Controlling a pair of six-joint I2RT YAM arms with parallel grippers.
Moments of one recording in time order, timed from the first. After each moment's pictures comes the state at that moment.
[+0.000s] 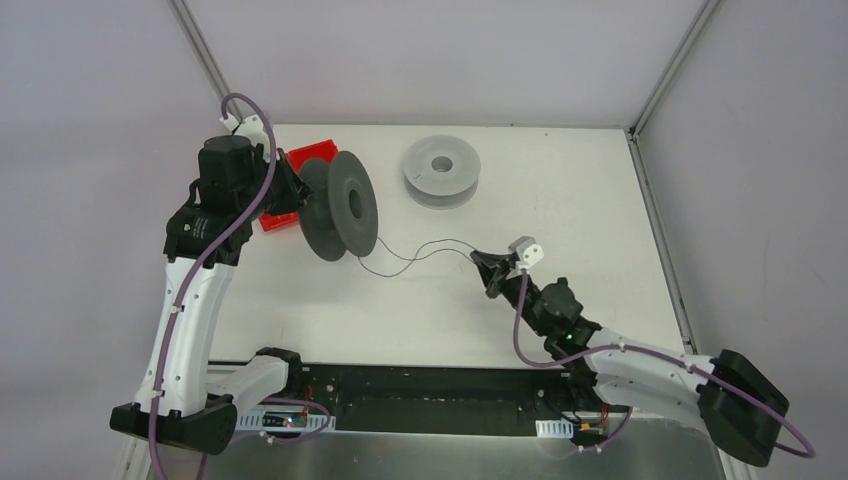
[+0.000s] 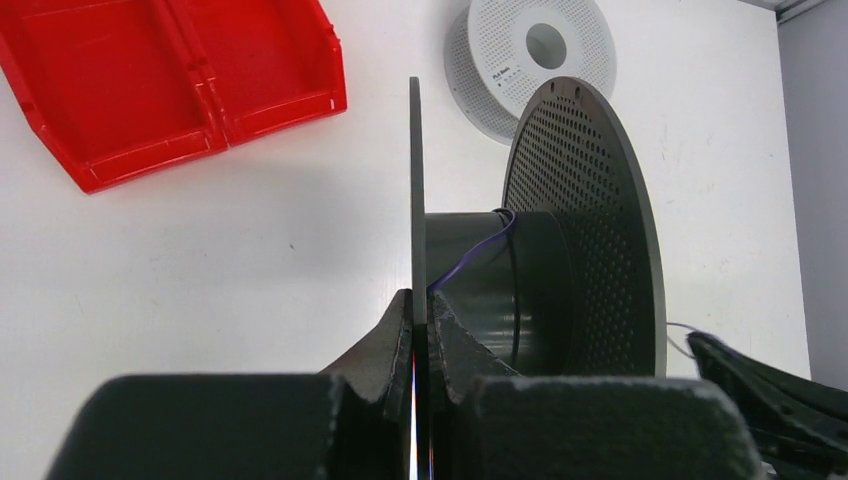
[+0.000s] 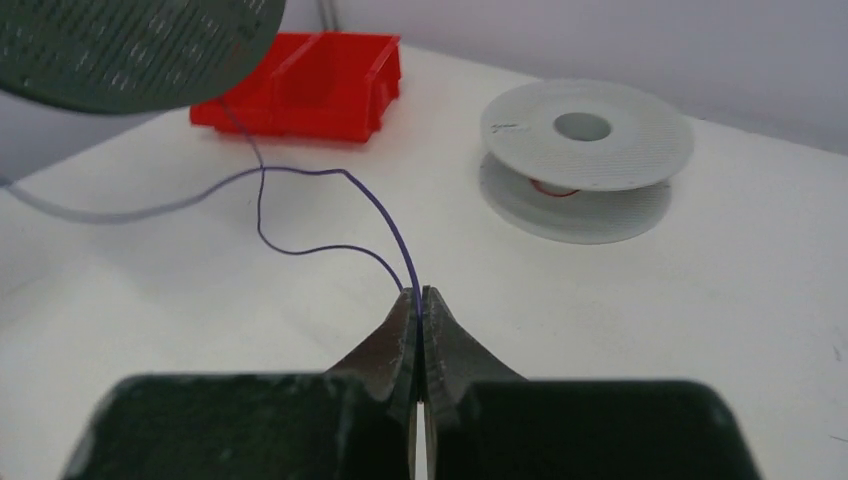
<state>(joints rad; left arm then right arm) -0.16 1.03 1.43 -0.88 0.08 -0.38 0.94 0.94 0.20 0.80 0.20 0.03</state>
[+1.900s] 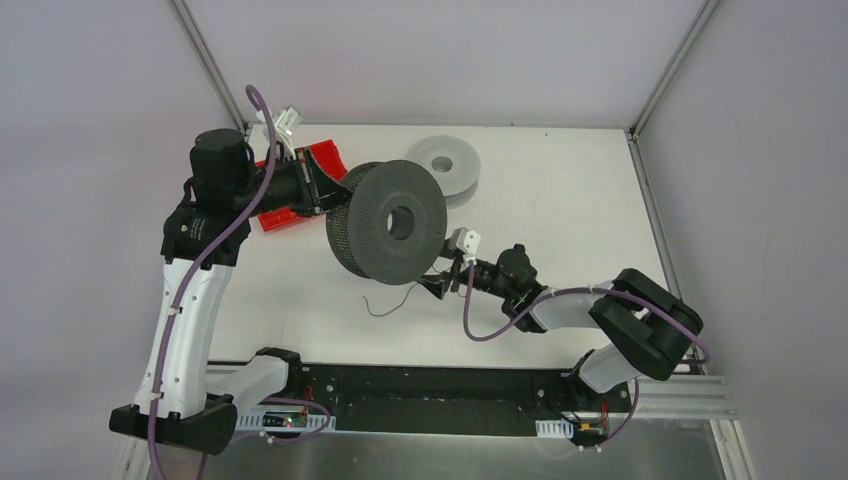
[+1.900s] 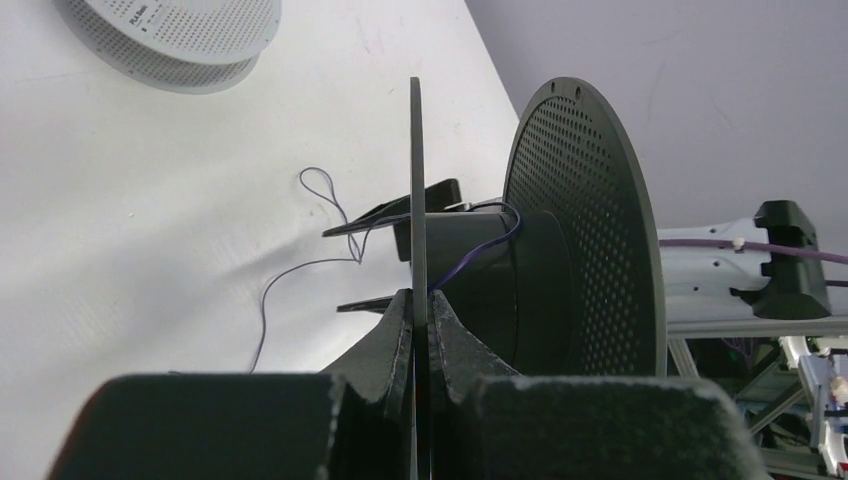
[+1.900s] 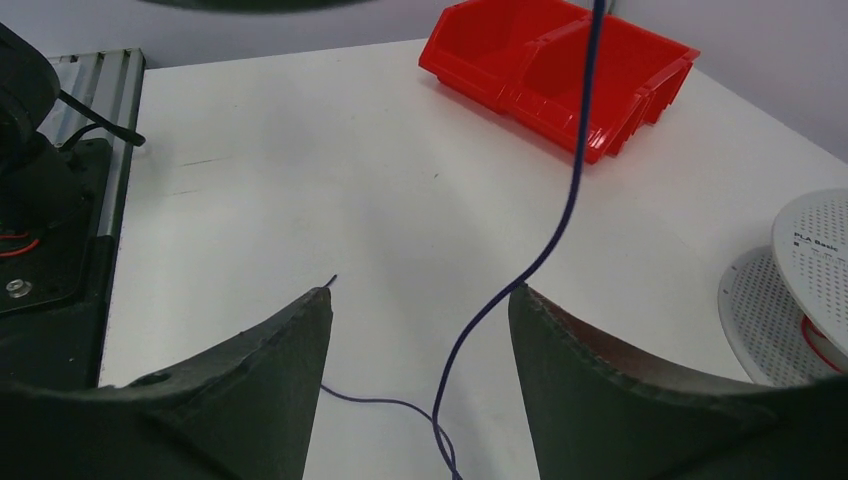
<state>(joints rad) -0.16 1.04 1.45 -0.79 0.70 -0.47 0.84 1.49 0.42 1.11 -0.41 -0.03</state>
